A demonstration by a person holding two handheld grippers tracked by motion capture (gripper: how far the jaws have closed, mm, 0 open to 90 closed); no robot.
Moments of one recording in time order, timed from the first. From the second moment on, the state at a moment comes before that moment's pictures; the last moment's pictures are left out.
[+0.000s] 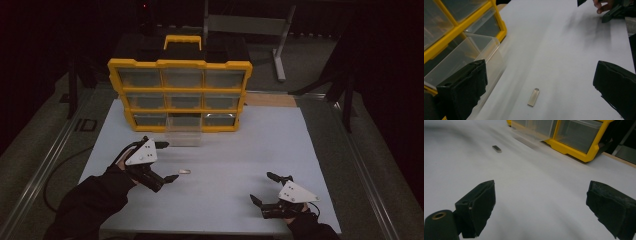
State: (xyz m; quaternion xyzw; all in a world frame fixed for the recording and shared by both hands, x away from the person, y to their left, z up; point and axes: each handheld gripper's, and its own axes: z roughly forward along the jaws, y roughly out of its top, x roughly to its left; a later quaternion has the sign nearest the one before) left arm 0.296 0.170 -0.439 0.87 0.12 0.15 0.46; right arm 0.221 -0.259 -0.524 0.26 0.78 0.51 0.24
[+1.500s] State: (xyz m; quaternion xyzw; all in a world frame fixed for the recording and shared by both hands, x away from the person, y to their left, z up) left arm 0.337 0.132 -0.496 0.92 0.10 0.09 0.37; right arm 0.222 -0.257 -0.525 0.26 0.79 0.51 0.23
